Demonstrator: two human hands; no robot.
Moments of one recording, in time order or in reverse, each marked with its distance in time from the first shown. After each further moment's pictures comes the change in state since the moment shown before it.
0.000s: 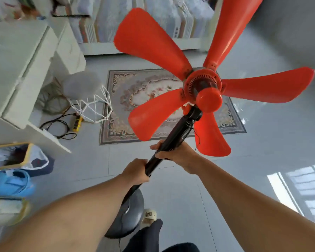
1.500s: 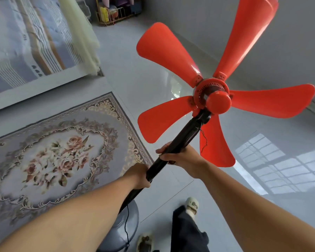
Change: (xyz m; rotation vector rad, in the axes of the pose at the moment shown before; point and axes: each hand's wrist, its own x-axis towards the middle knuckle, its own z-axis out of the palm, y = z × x) left_hand 0.595 0.878 0.116 0.422 -0.344 0.335; right_hand 0.079 -0.045 -1.025 0.249 0.420 0.033
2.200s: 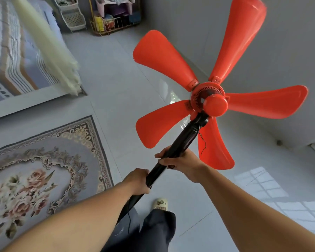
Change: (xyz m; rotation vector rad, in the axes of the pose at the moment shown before) left_hand 0.373 0.189 -0.217 -0.087 0.018 -0.033; right_hand 0.306 -0.172 -0.338 -0.026 -0.103 0.034
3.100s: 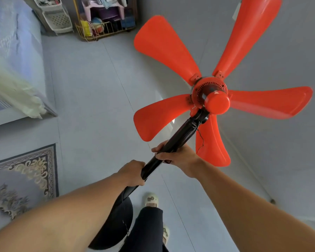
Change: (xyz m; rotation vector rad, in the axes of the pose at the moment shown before) left_hand 0.412 0.246 -0.283 -0.046 0.054 -0.056; right_hand 0.318 -0.230 -0.406 0.007 -0.034 0.003
